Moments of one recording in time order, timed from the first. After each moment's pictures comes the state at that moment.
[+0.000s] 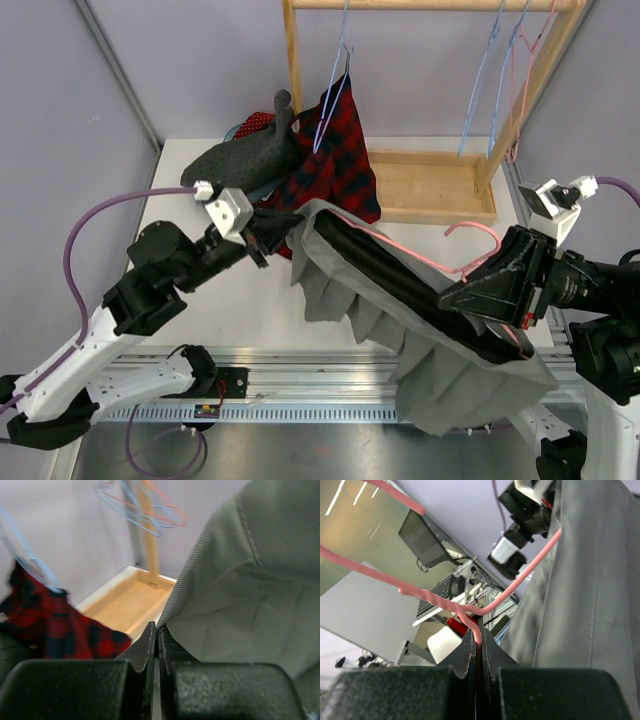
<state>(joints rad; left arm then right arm) -0.94 0.80 1.16 -0.22 0.08 0.05 0.27 0.71 1.55 -0.37 -1.17 1.19</state>
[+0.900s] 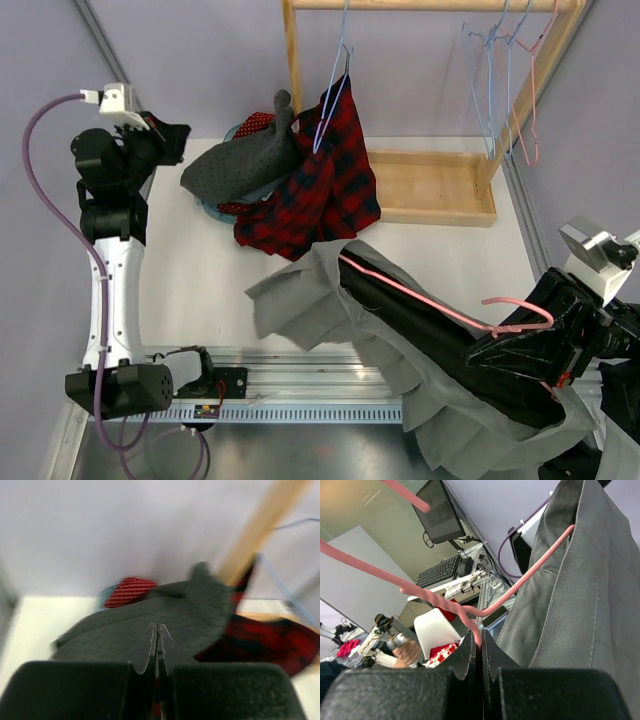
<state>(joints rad) 0.16 1.20 1.46 -0.24 0.39 -0.27 0.29 0.64 1.62 -0.42 -1.22 1.12</state>
